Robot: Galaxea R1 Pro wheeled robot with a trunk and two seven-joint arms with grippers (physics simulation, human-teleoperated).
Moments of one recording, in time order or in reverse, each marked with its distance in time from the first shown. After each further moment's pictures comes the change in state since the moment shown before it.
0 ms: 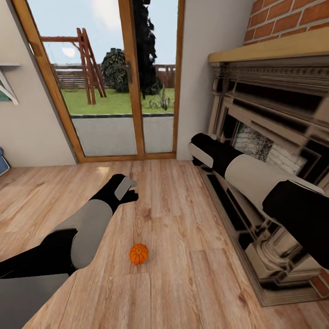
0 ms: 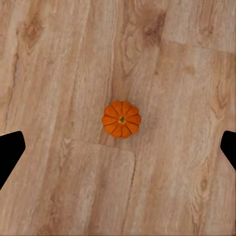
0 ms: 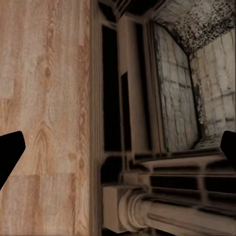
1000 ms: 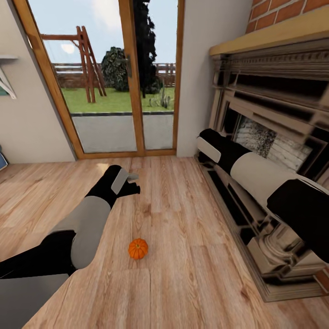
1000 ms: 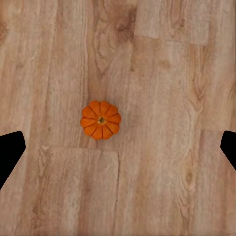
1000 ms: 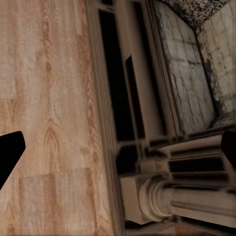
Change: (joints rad) left arm 0.000 0.001 -0.009 -0.148 -0.012 0.163 -0.112; right arm 0.001 -0.031 -0.152 0.002 -0.003 -0.004 -0.077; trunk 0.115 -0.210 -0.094
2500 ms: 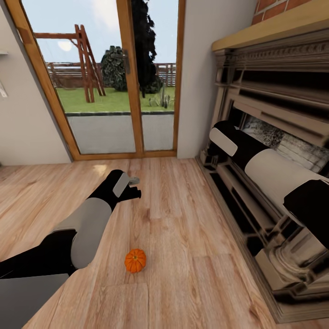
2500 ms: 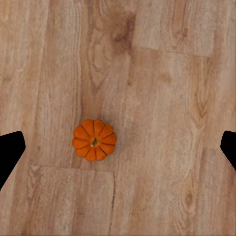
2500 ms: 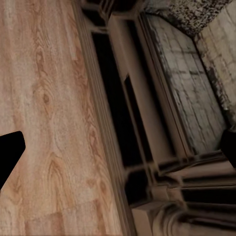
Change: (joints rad) left arm 0.000 0.000 0.006 0.077 0.003 -0.056 0.000; right arm 0.000 -0.099 -0.118 -0.109 0.003 -0.001 -0.050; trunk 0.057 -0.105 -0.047
